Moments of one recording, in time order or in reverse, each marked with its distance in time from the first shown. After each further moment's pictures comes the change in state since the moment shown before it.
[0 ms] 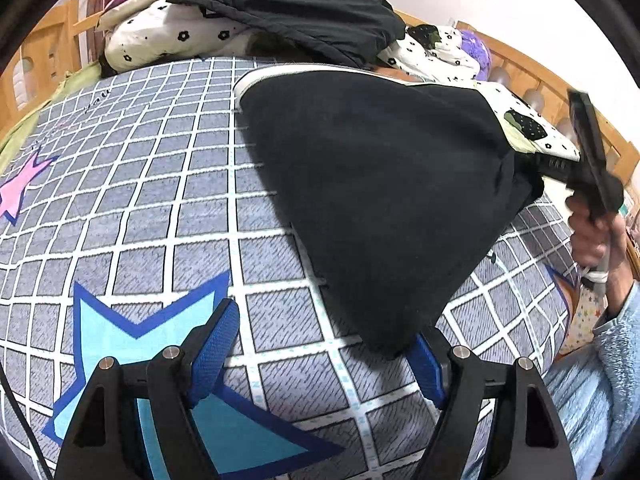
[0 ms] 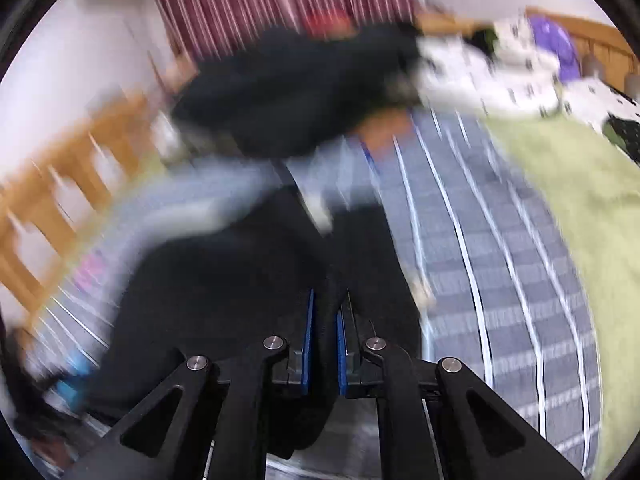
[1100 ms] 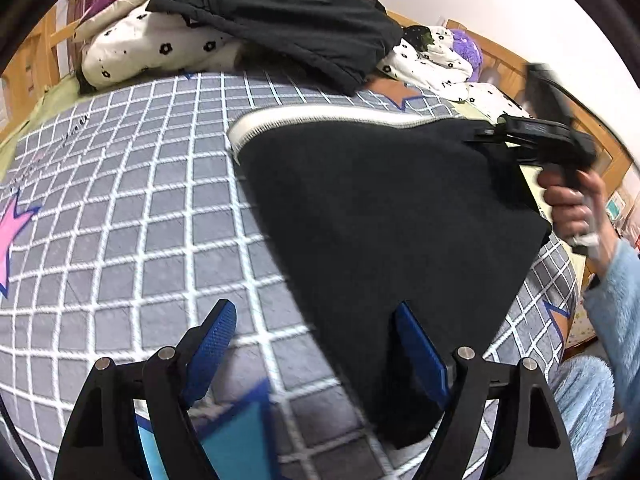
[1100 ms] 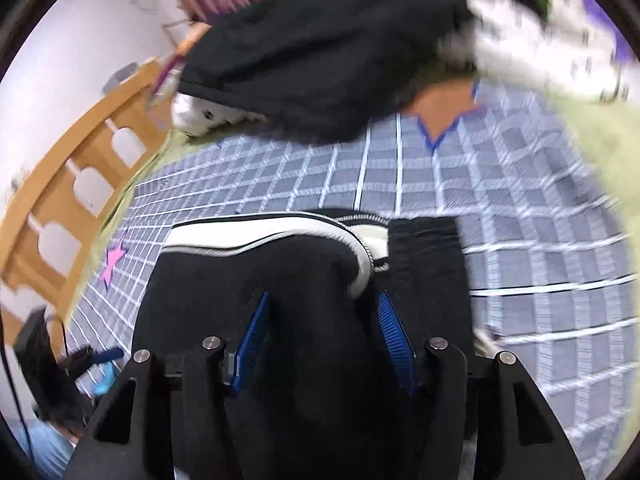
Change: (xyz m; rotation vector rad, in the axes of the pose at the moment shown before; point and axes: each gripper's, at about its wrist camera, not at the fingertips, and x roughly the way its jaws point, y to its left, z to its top) left arm 0.015 0.031 0.067 0.045 0.009 -0.053; right arm 0.061 0.014 0.084 0.062 0.175 0.218
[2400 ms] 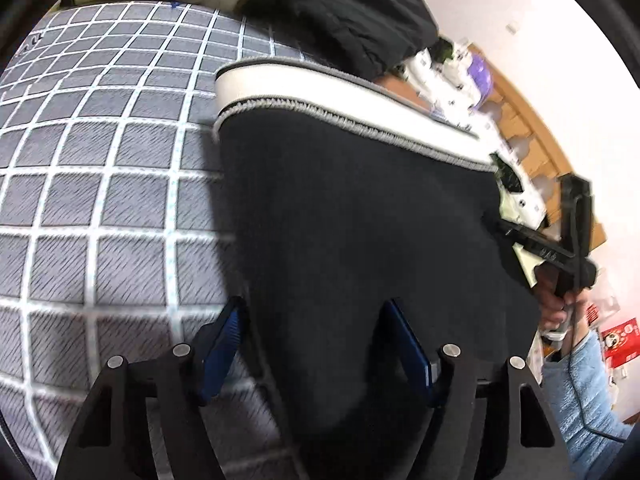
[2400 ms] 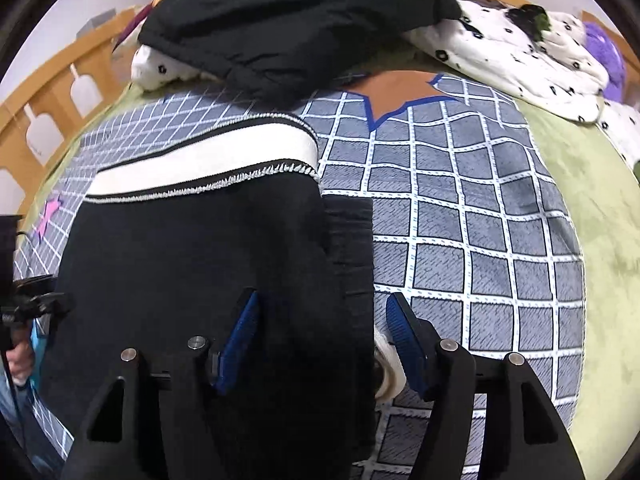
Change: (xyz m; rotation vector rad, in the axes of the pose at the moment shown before) left arm 0.095 0.024 0.050 -0.230 0.092 -0.258; right arm 0.005 -0.020 -0.013 -0.183 0.043 -0.264
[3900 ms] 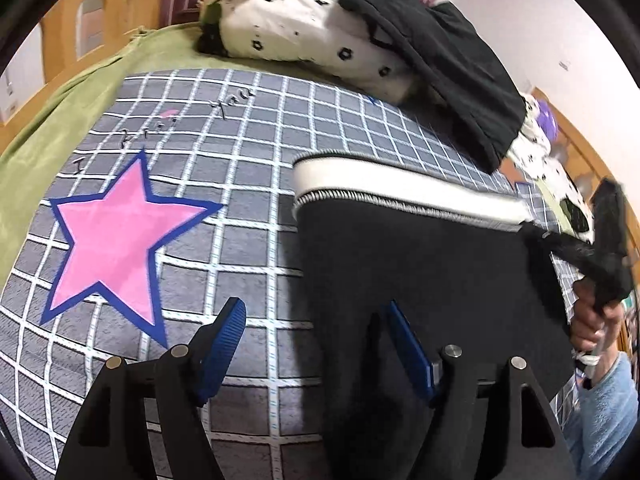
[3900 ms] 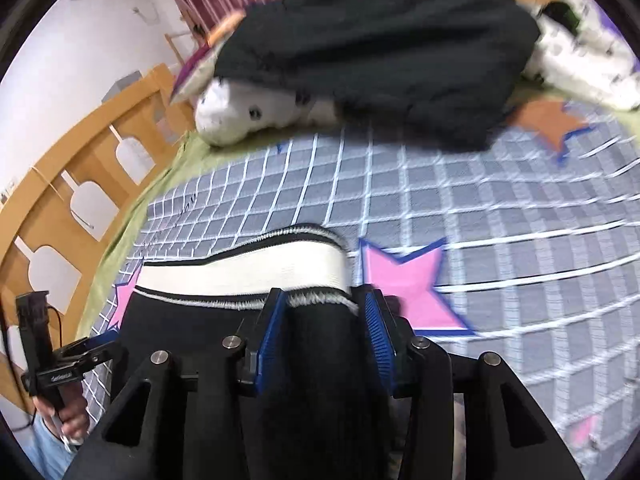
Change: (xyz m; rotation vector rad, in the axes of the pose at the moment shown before) left arm -0.179 0.166 0.012 -0.042 -0.159 0.318; right arm 0.033 0.204 0.051 0.199 -0.119 0.219
